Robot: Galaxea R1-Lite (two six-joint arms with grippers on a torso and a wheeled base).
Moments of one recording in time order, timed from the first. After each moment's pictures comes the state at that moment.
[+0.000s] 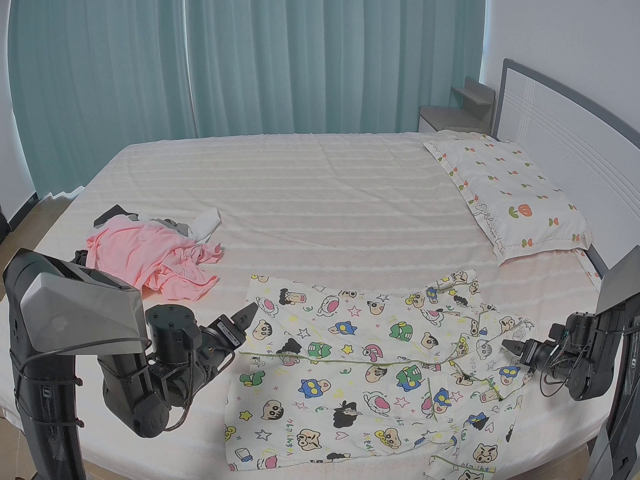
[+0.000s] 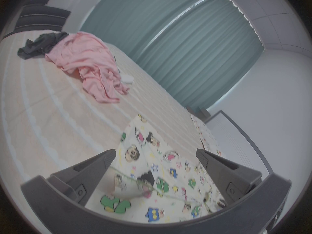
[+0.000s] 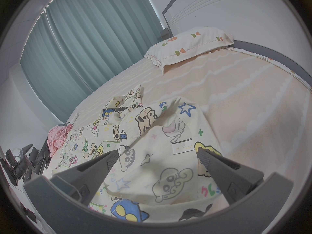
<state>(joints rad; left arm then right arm) -0.40 2.27 -0.38 -1.55 0.09 -0.85 -0.24 2.47 -0.31 -1.55 0.31 0.28</state>
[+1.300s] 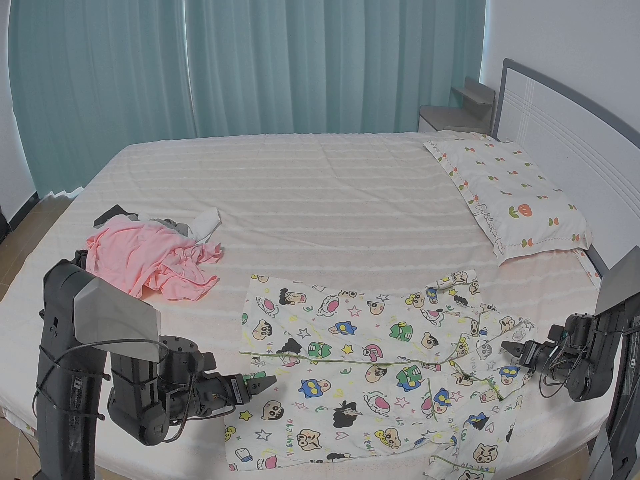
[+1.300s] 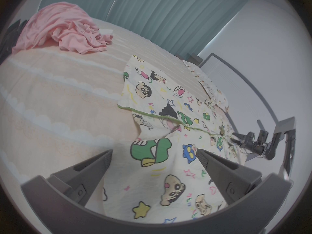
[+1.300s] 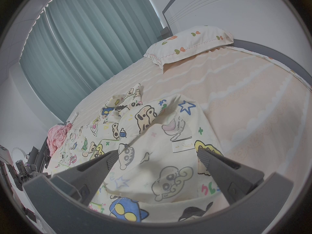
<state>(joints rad) -0.33 2.46 -0.36 -1.49 -0.29 -0.59 -0.24 2.48 -0.31 -1.55 0.30 0.28</state>
